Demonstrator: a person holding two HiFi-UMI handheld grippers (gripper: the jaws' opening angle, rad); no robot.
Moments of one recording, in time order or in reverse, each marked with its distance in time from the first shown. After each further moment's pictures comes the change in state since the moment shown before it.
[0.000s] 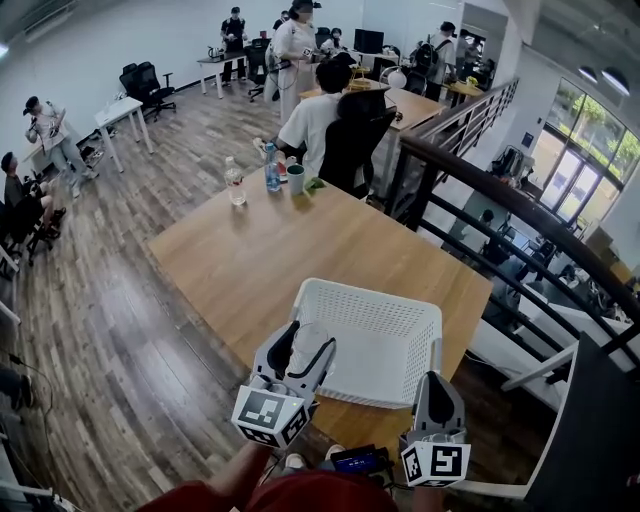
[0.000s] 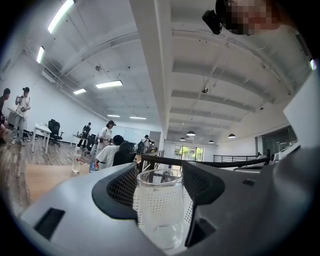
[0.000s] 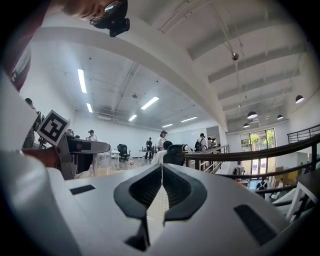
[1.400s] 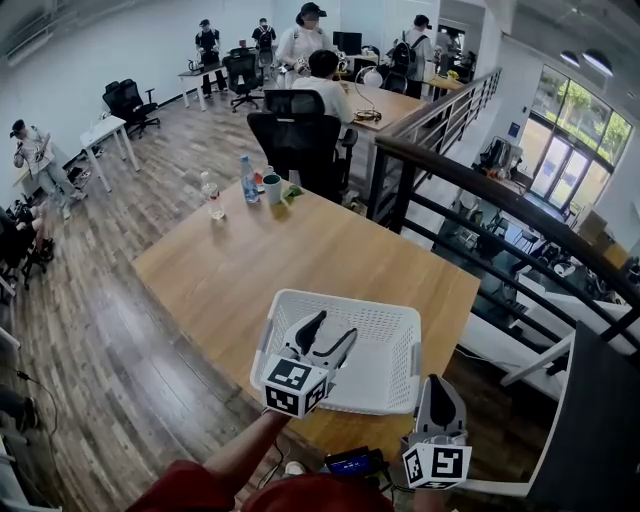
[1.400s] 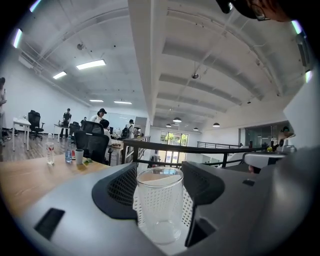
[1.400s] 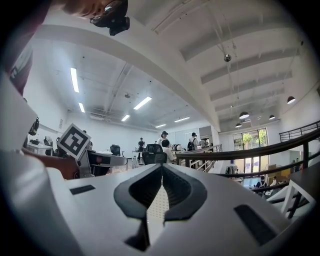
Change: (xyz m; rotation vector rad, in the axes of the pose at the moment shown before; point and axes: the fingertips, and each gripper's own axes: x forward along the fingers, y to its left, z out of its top) left arm 0.106 -0.046 -0.054 0.030 0.190 -0.179; right arm -0.004 -0.054 -0.006 0.028 0.000 -0.079
